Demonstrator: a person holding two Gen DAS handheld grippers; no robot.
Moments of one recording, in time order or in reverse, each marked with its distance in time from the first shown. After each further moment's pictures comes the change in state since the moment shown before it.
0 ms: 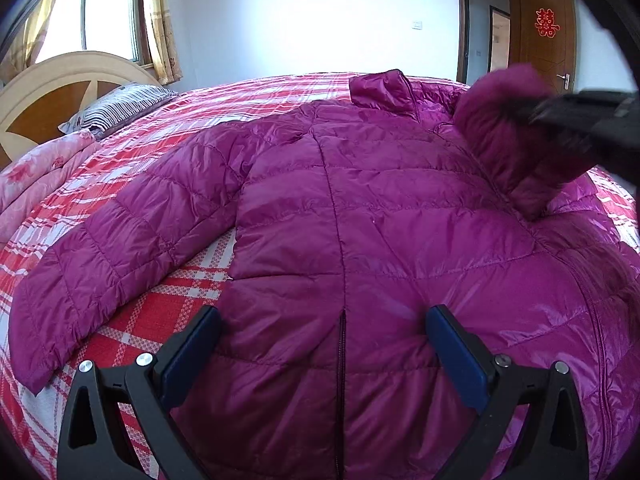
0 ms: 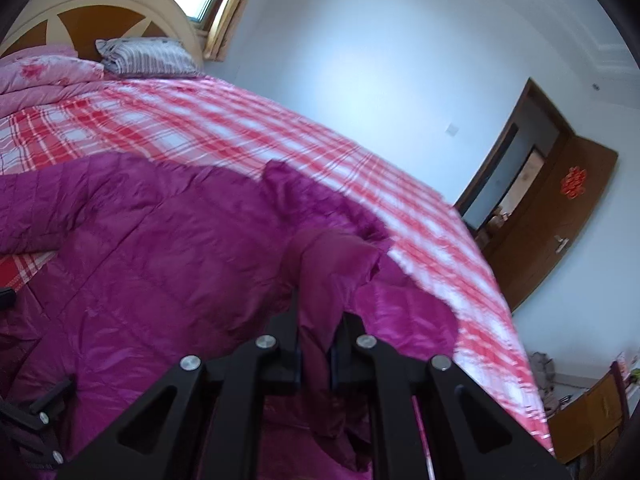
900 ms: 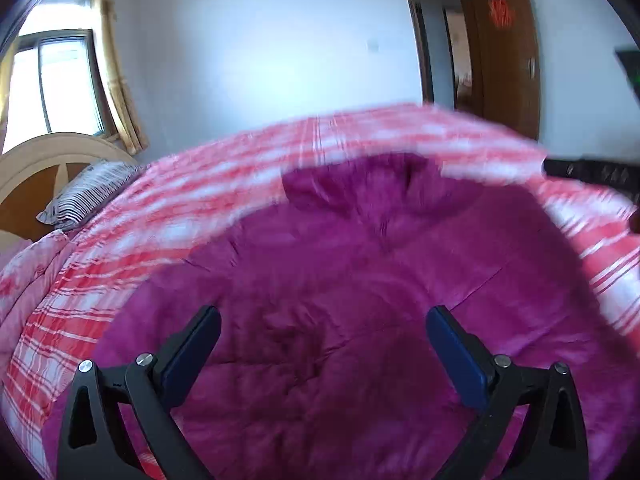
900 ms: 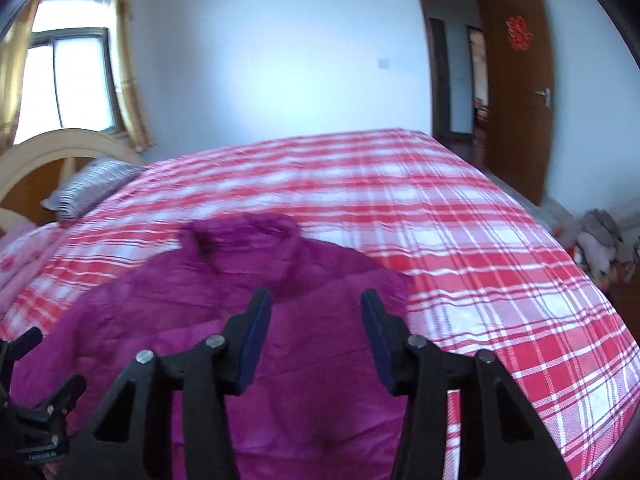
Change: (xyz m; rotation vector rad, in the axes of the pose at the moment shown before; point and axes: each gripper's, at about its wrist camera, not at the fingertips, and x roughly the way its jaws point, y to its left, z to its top) left arm 0.029 -0.083 0.113 0.185 -0.088 0.012; right arm 0.011 -0.167 -0.034 0.586 -0.004 0.103
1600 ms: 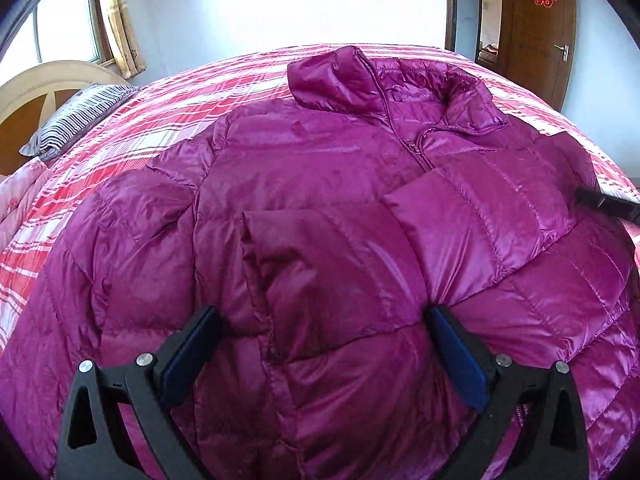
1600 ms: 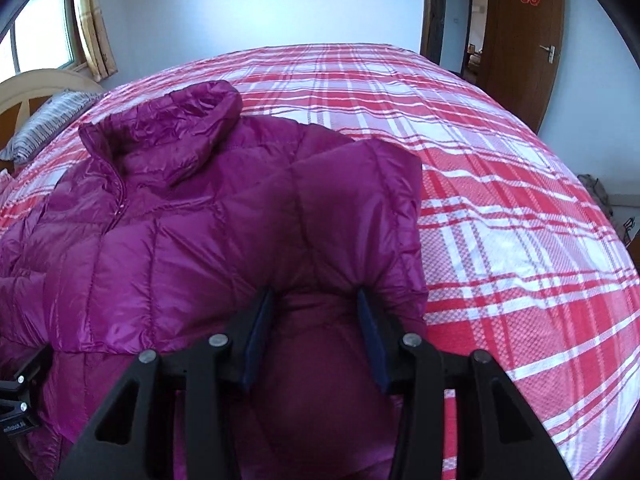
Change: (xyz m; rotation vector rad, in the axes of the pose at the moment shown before) left arm 0.069 0.013 -0.025 -0.128 0.213 -0.056; right arm 0.090 -0.032 -0.046 -0.039 0.278 -0.088
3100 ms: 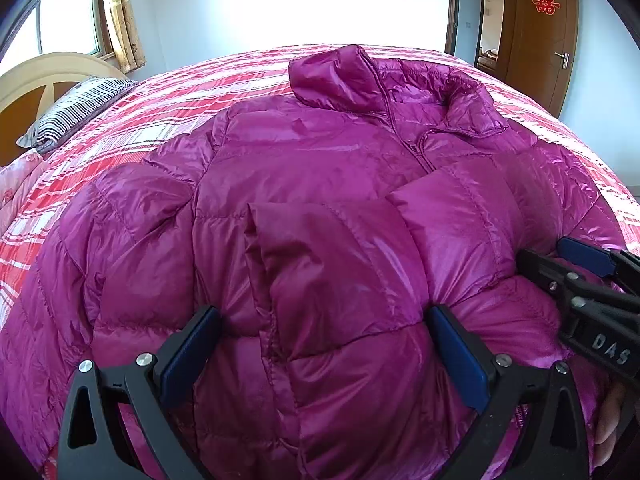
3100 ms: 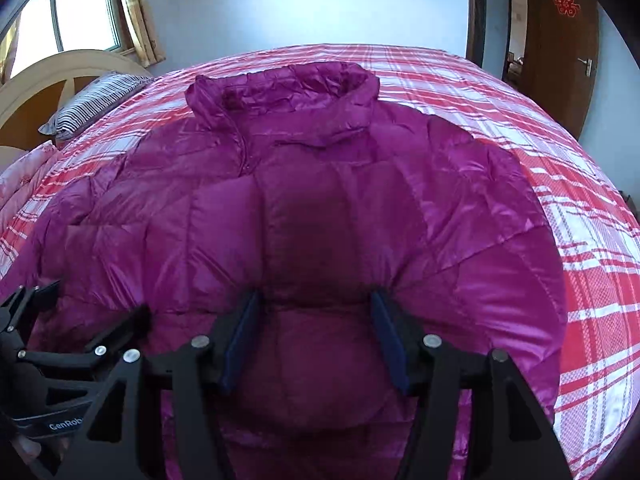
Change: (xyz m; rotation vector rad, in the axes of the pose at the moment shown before) left arm 0.001 0.005 0.000 -0.023 0.003 -0.029; right arm -0.012 0.088 -0.034 -0.069 -0.002 0.130
